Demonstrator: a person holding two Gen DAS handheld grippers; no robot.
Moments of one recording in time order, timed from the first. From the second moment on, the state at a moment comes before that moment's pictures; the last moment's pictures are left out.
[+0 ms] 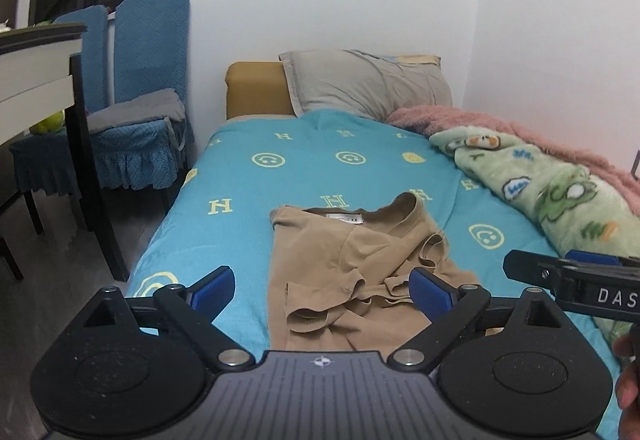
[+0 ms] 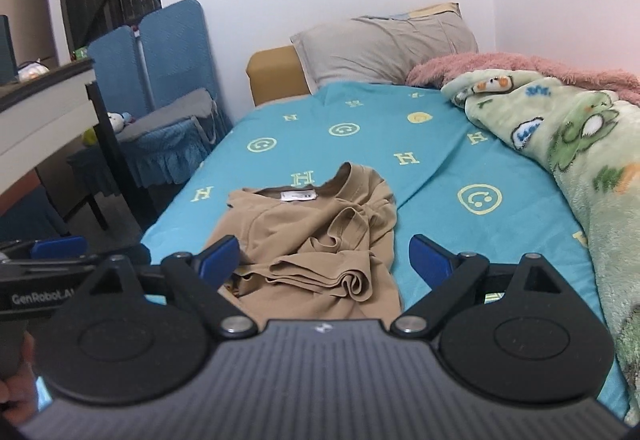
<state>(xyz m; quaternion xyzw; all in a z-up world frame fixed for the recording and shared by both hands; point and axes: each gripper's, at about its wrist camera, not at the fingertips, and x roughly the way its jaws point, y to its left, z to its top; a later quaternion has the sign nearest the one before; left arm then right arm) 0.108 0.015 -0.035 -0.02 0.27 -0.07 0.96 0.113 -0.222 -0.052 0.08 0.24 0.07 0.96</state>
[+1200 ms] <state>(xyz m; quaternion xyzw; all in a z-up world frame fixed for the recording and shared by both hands) 0.099 0.087 -0.171 -0.45 0.50 -0.08 0.73 0.114 -0.235 -0.065 0.17 0.31 0.07 0.93</state>
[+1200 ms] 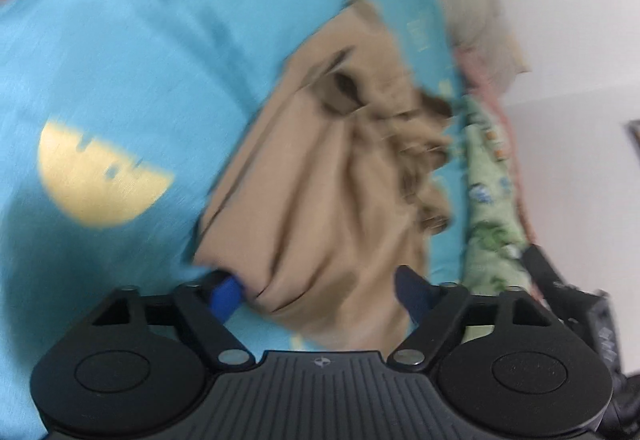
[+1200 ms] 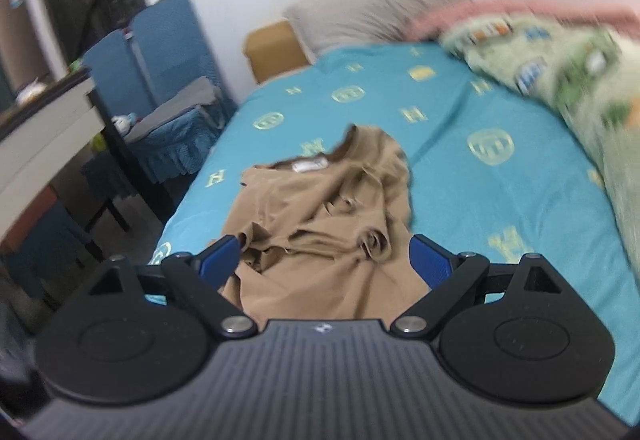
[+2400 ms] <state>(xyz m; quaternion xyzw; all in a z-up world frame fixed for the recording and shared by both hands) 0.081 0.097 -0.084 -0.47 0.31 -0.14 0.81 0.083 -0.295 -0.107 0.50 0.30 0.02 0.81</state>
